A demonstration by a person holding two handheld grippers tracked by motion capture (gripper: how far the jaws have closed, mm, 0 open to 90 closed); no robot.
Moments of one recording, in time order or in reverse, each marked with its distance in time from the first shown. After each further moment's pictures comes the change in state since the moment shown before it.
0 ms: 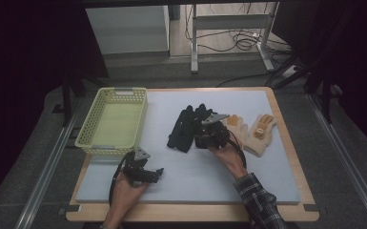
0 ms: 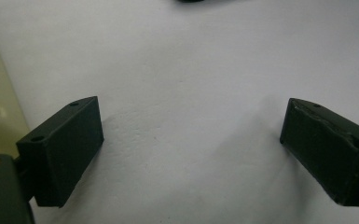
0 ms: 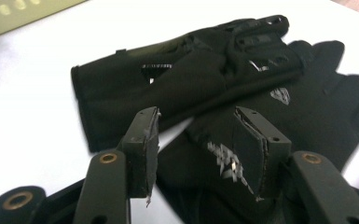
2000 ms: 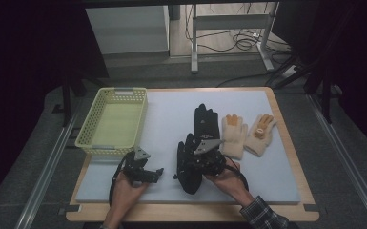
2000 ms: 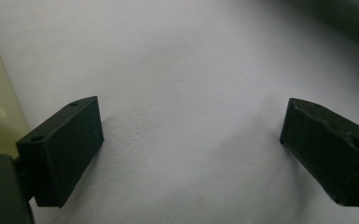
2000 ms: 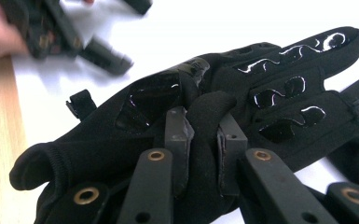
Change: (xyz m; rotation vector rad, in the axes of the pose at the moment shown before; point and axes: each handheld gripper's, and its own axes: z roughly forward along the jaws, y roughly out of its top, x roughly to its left) left arm 0.000 0.000 0.000 -0.004 0.000 -0.006; right arm 0.080 -0.031 -0.041 0.042 0.208 -0.118
